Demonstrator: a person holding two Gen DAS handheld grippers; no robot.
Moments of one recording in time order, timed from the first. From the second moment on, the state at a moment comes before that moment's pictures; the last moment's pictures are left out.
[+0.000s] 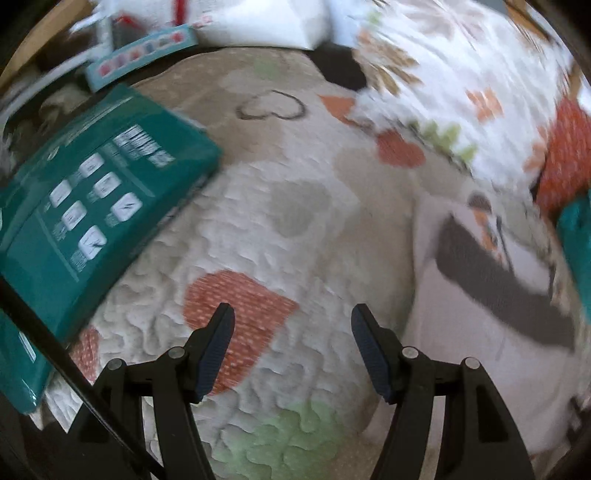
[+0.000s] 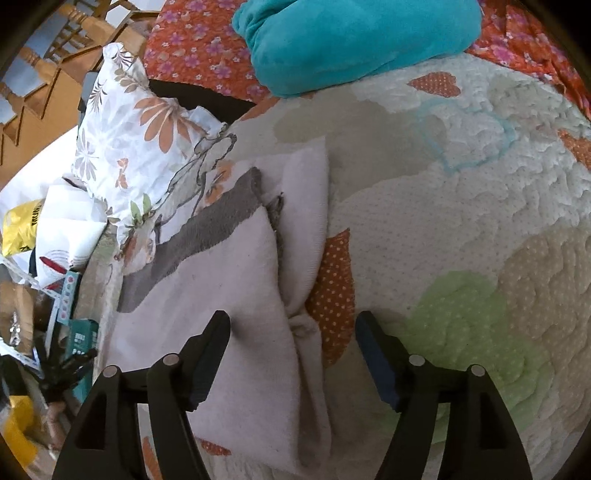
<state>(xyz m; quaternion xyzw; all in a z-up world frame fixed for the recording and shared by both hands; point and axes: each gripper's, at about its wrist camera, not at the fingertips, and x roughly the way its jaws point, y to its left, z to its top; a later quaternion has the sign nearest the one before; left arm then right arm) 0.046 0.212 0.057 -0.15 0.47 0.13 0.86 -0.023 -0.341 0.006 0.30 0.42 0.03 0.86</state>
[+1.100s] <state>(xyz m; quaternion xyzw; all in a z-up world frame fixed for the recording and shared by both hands) 0.030 0.150 0.040 -0.06 0.49 0.07 0.86 -0.039 -0.229 0.017 0.04 0.41 0.02 0.91</state>
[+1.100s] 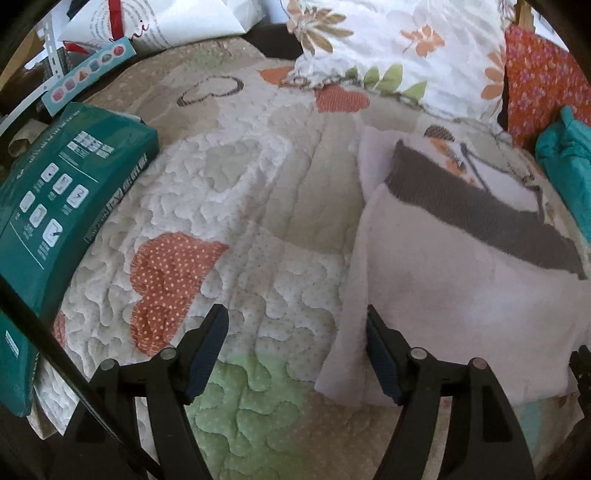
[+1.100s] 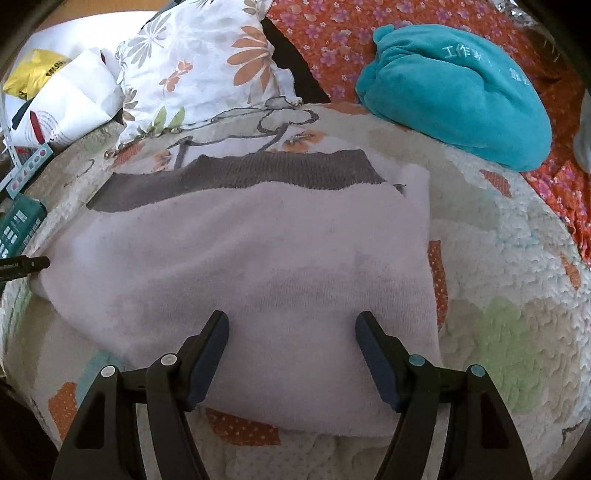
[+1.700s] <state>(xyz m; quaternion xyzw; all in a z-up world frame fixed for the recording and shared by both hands) 0.013 0.093 0.076 -0.02 0.44 0.03 0.90 -0.043 -0.315 0.029 0.19 0.39 -0.04 0.90</state>
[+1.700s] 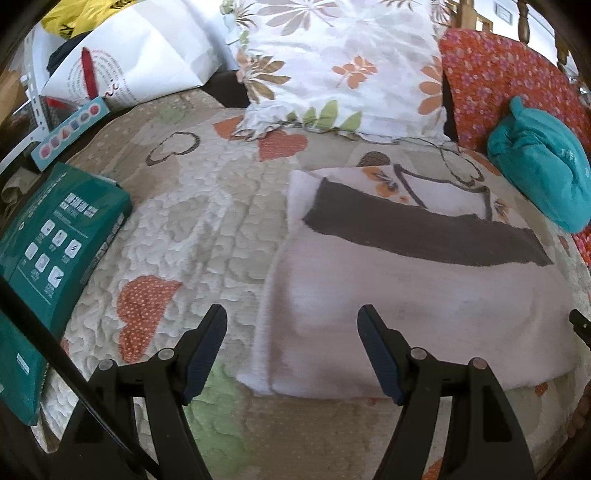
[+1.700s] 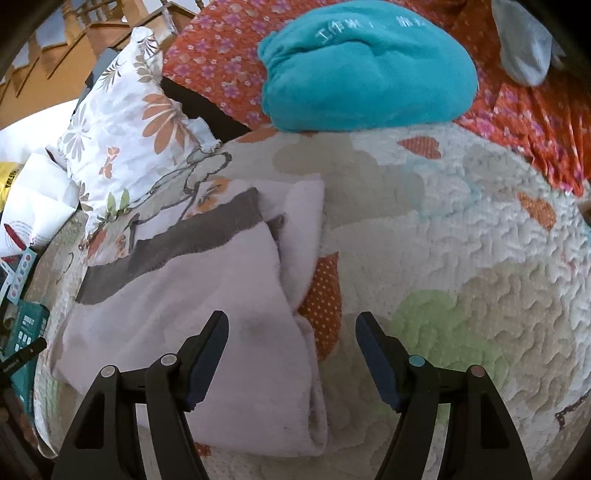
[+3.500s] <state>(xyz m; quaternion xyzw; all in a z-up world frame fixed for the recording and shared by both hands) 0.001 0.298 0.114 -0.30 0.37 0.11 0.87 0.083 0.043 0.050 0.00 0.47 0.15 0.87</state>
